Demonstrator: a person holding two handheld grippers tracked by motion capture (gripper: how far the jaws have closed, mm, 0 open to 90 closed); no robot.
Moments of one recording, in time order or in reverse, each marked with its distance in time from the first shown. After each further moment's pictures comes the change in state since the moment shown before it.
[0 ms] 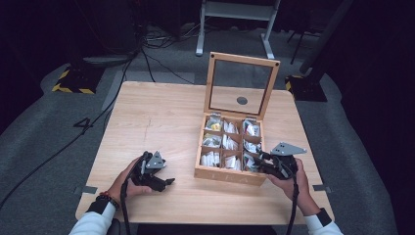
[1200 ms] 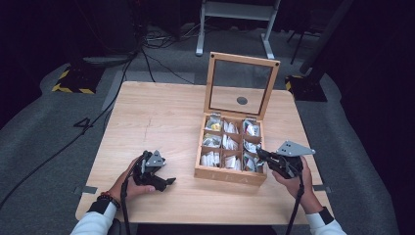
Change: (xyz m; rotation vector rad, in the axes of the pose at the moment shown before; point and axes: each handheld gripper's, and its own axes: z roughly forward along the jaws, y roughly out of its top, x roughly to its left) left arm 0.004 -0.002 0.005 -0.024 -0.009 -0.048; right arm -0.003 0.010 -0.019 -0.110 0.034 -0.072
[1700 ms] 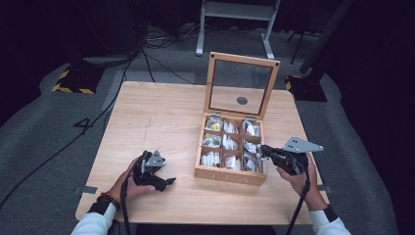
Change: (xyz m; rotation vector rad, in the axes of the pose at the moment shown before) left arm 0.000 0.000 0.000 -0.001 0.002 -0.002; right arm -0.011 0.009 -0.011 -0.050 0.015 -0.001
